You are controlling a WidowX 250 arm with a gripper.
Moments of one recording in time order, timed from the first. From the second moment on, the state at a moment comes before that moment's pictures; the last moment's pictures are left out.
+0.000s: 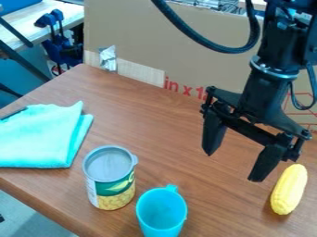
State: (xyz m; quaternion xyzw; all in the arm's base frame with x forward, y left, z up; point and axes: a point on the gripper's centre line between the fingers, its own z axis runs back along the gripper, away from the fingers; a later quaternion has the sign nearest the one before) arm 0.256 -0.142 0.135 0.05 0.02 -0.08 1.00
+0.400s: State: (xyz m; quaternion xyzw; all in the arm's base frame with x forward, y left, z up) arm 0.249 -0.111 0.130 0.01 0.01 -0.08 1.00
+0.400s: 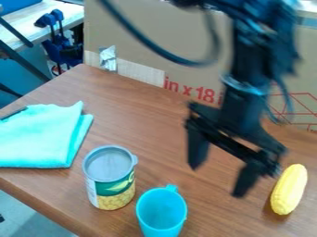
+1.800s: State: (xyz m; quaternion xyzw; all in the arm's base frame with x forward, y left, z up) arm 0.217 -0.014 0.092 0.00 0.09 -0.08 0.99
